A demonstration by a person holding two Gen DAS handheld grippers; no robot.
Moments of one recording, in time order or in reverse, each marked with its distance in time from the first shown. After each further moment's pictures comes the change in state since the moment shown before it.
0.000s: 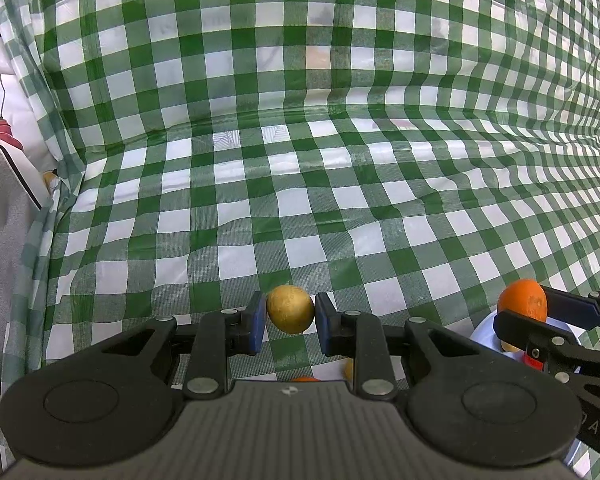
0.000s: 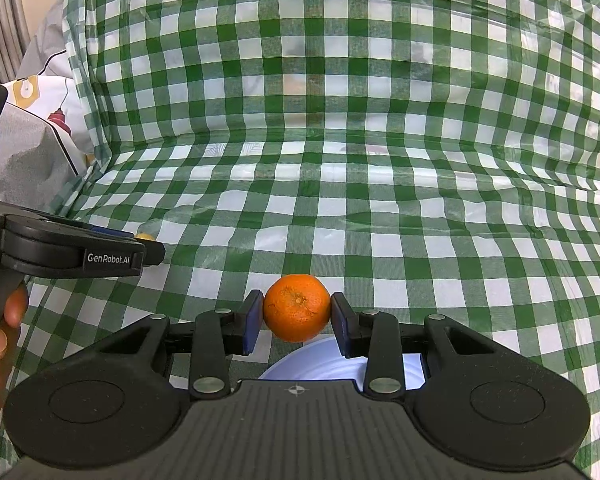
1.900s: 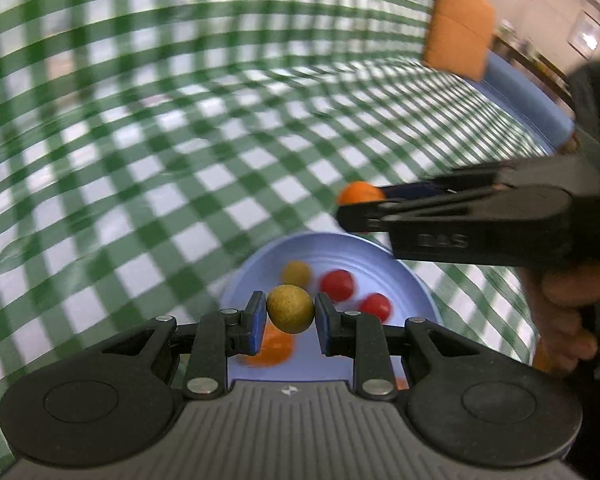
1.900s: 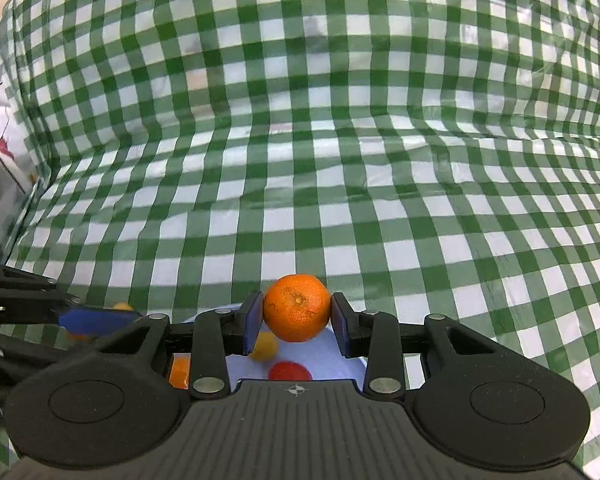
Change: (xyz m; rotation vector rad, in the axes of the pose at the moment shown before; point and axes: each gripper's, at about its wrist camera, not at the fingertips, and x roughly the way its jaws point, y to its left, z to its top) left arm -0.018 -0.104 -0.032 0.338 0.040 -0.498; right arm -0.027 -0.081 -0.009 0.123 0.056 -0.086
